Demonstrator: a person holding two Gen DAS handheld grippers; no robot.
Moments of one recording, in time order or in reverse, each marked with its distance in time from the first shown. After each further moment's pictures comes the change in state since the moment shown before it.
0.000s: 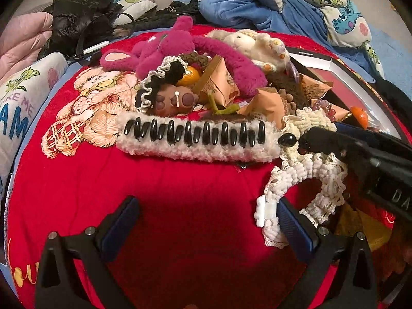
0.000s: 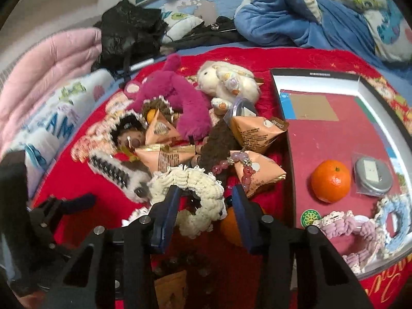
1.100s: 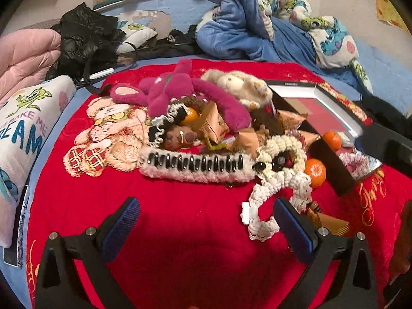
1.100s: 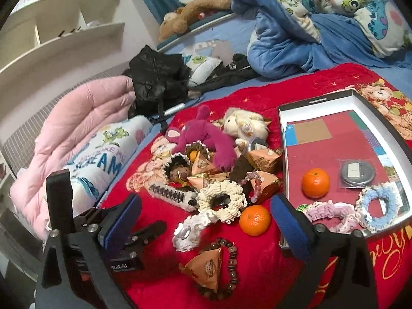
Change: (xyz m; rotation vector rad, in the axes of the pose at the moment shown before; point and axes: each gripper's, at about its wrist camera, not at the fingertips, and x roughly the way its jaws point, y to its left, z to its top) left arm -0.053 -0.001 -0.002 0.019 -0.152 -0.016; right arm -0.085 -0.017 -0.012 0.113 -0.216 0.234
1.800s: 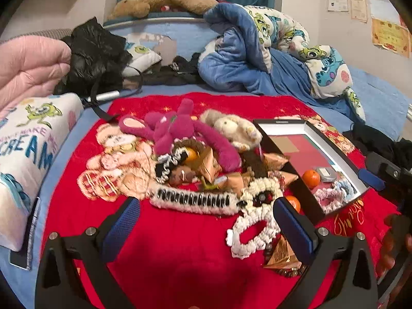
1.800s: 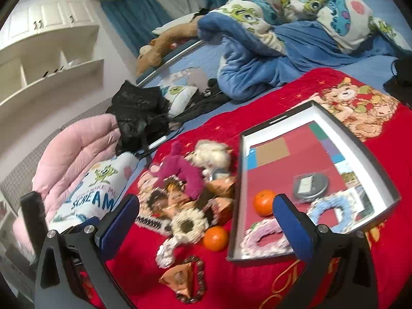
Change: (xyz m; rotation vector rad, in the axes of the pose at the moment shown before) left arm -0.053 0.008 0.019 -0.058 -0.143 -0.037; right arm -0.055 -0.047 0.010 0.132 -0.151 -0.038
